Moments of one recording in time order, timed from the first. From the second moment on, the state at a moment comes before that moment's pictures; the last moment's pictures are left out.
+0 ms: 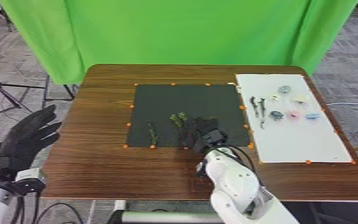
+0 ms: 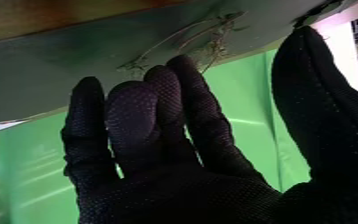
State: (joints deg) left arm 136.2 -59.5 -117.3 -122.7 50.4 -1.9 1.3; right arm -93.3 -73.5 56.4 -109.1 -151.5 -12.2 26.9
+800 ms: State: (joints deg) left arm 136.8 -60.4 -117.4 -122.9 50.4 -1.8 1.6; right arm -86.3 -63.4 72.2 -102.7 -148.9 -1.8 37.7
